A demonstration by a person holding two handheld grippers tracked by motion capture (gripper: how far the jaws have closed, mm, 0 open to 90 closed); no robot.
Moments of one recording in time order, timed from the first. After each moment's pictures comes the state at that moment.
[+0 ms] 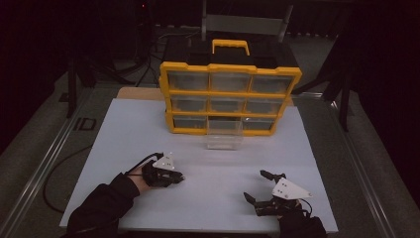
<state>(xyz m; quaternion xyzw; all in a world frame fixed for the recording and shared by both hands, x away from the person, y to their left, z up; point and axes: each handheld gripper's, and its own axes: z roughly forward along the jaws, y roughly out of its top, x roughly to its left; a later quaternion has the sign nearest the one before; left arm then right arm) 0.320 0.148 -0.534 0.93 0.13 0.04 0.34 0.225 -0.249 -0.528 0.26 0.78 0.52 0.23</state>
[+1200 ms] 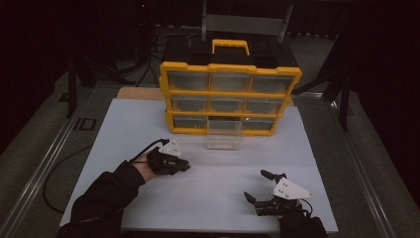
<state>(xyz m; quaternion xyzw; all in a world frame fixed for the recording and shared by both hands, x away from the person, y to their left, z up) 0.336 0.127 -0.484 0.93 0.13 0.04 0.35 0.224 -0.249 -0.528 0.26 0.78 0.52 0.23</state>
